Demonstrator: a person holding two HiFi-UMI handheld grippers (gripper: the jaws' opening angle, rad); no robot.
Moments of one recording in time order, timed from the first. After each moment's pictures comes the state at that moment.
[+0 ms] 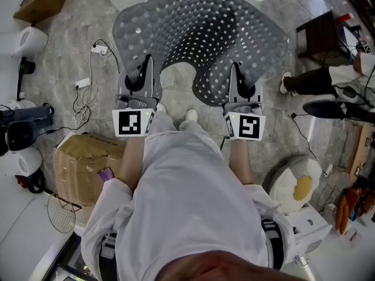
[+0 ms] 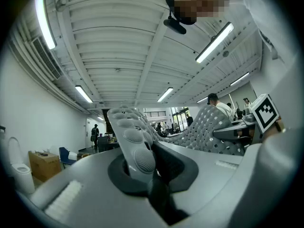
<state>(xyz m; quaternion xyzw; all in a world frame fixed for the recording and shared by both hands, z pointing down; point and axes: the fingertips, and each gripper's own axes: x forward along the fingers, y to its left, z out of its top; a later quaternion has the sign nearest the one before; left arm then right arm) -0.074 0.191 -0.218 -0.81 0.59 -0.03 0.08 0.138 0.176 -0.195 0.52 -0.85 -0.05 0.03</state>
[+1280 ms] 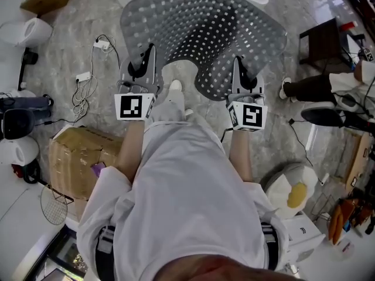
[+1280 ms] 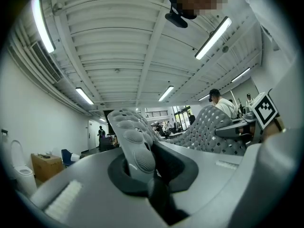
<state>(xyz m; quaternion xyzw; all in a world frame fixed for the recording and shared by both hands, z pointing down) -0.072 0.196 -0.211 -0.80 0.60 -0.03 0.10 0.152 0.178 -0.182 0.50 -0.86 -0.04 0.02</state>
